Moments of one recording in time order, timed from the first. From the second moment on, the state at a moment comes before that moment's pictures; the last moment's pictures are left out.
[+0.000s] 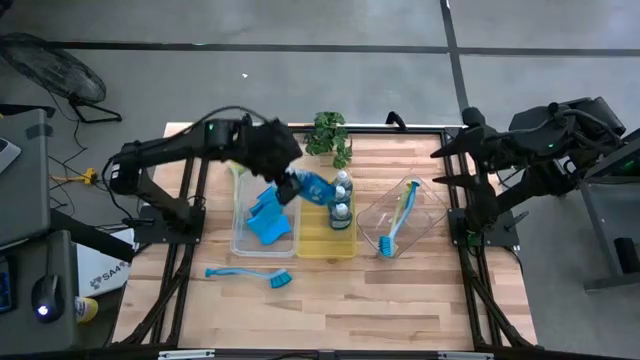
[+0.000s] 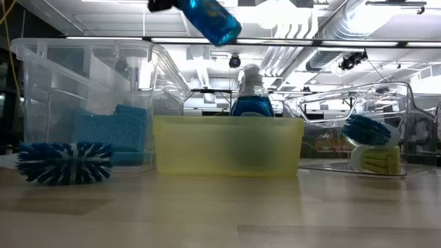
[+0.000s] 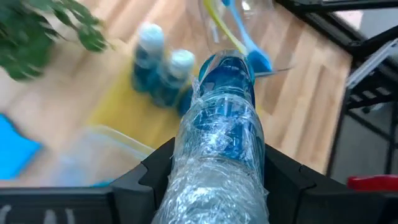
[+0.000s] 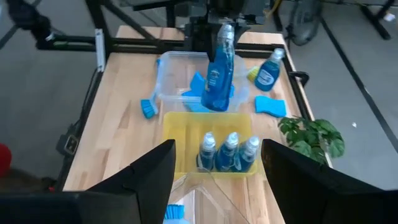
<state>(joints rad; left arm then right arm) 0.12 1.50 1.77 -1.13 0.07 -0.44 0.26 1.35 2.31 -1.57 0.24 0.14</state>
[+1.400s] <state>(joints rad) 0.27 1.75 1.77 -1.12 -0.10 0.35 0.26 1.41 2.31 -1.57 0.55 0.40</state>
